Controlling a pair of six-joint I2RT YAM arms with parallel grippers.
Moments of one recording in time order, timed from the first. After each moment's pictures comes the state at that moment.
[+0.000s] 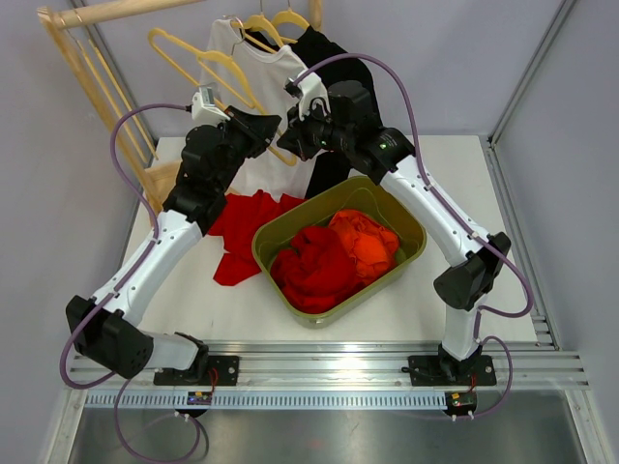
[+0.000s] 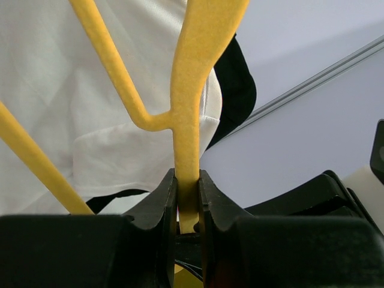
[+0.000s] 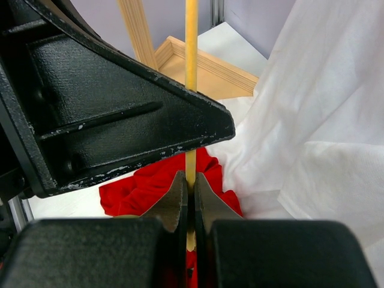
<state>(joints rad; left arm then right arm) -0.43 1.34 1.33 0.08 -0.06 -0.88 0.69 1.90 2.16 -0.53 -0.31 -0.02</state>
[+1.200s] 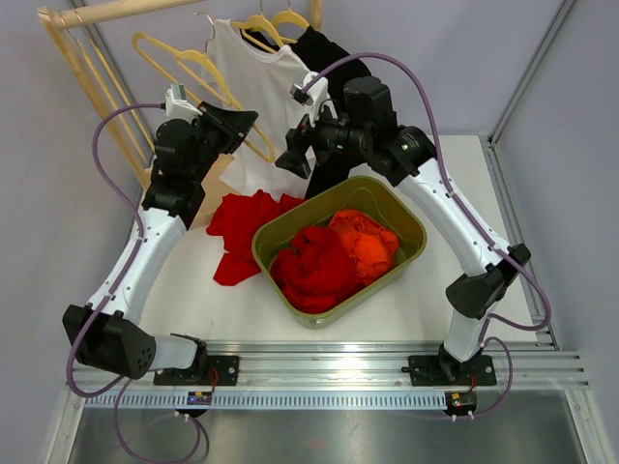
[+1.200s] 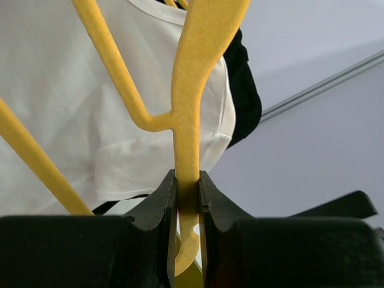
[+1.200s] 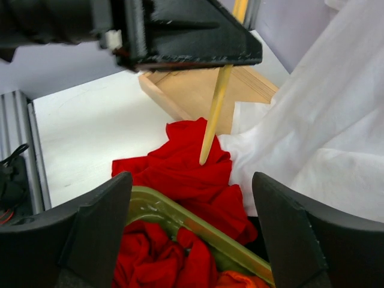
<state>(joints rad) -0.27 1.32 1.33 0.05 0.11 -0.95 0.68 1.82 2.16 -0.62 -0.44 -0.14</state>
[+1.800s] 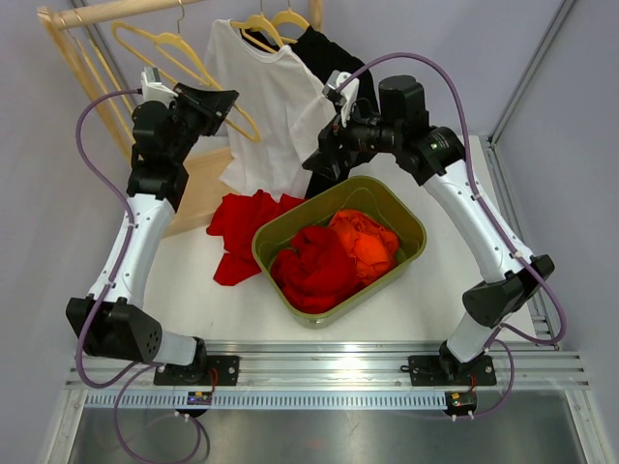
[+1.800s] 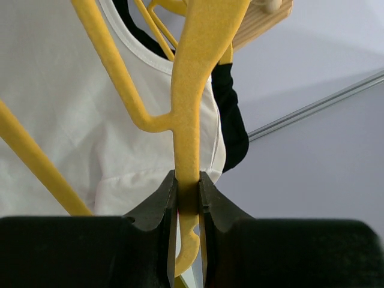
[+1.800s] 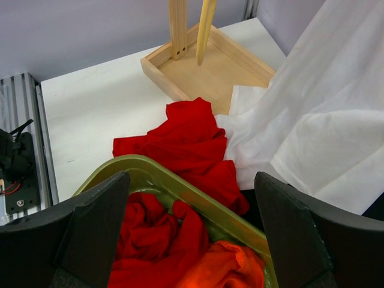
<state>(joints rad) -0.13 1.39 1.45 0.04 0.23 -1.03 0.55 1.70 2.05 -0.66 -0.61 -0.21</state>
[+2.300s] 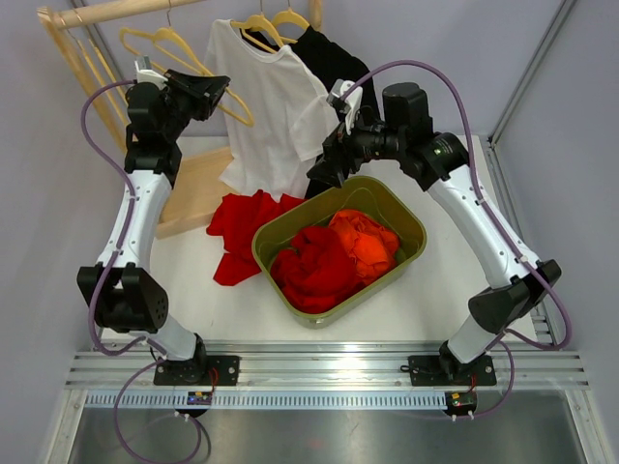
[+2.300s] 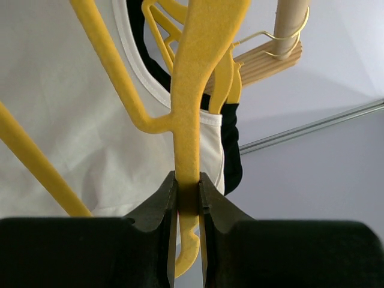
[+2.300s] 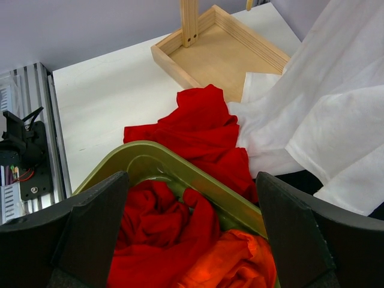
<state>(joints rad) -0.03 1.56 1.61 0.05 0.33 -1.18 0.53 1.65 1.95 -0.66 -0.65 -0.20</state>
